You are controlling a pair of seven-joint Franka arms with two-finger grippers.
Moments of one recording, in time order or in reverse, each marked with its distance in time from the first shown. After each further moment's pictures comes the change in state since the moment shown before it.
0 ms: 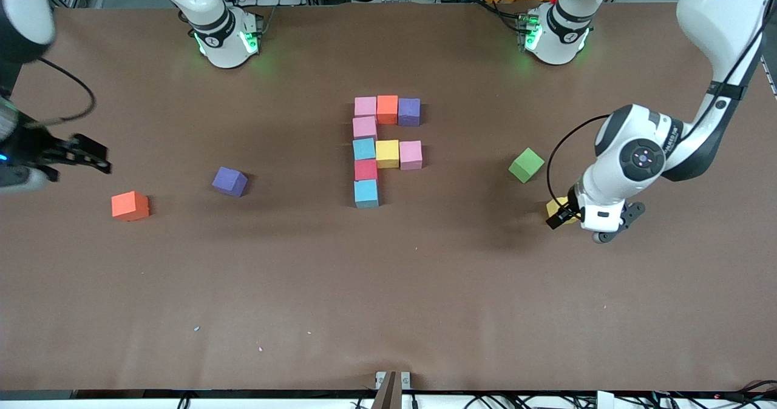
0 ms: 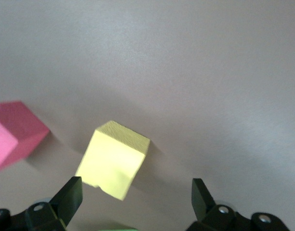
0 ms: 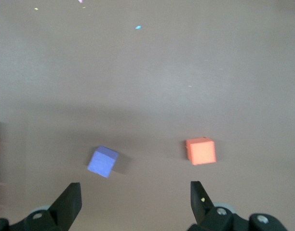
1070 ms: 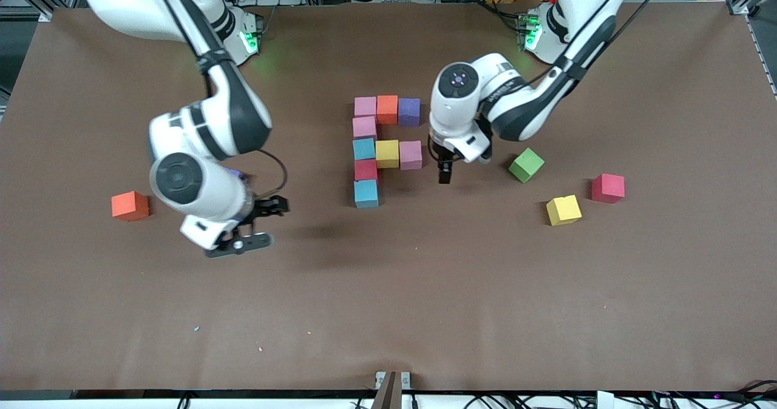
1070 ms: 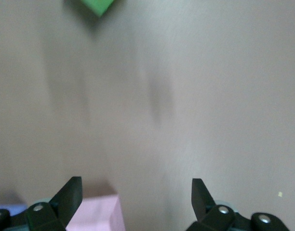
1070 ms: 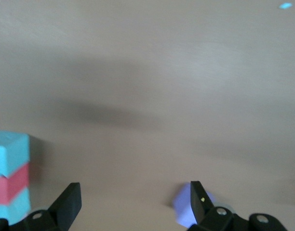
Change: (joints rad) left arm -0.513 -0.042 -0.001 -0.024 0.000 0.025 -1.419; right arm 0.255 0.410 0.114 0.121 0.000 0.121 0.267
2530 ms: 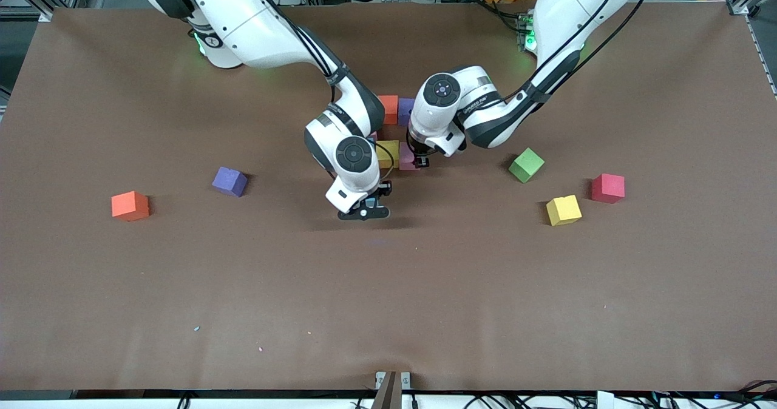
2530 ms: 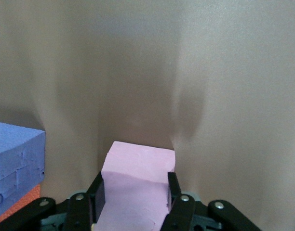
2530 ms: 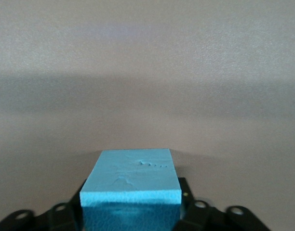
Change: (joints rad) left arm -0.131 0.168 0.005 -0.022 -0.020 0.212 -0.369; right arm 0.403 0.306 0.023 -0.041 0.000 0.415 0.589
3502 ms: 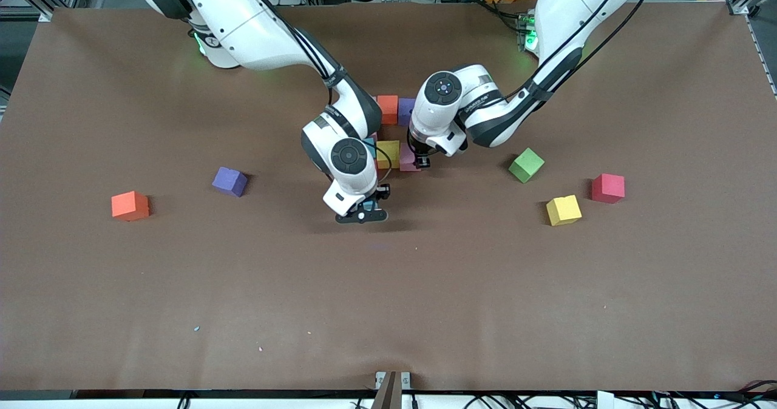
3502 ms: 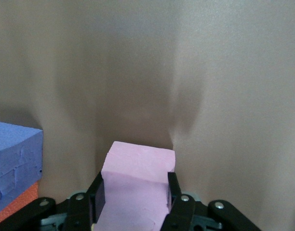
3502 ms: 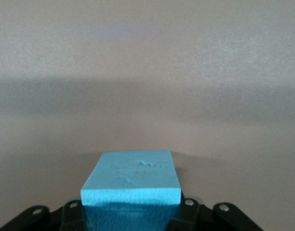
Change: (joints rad) left arm 0.004 -0.012 0.000 -0.001 0.000 0.002 0.000; right arm -0.011 0.000 0.000 -0.005 0.001 0.029 -0.021
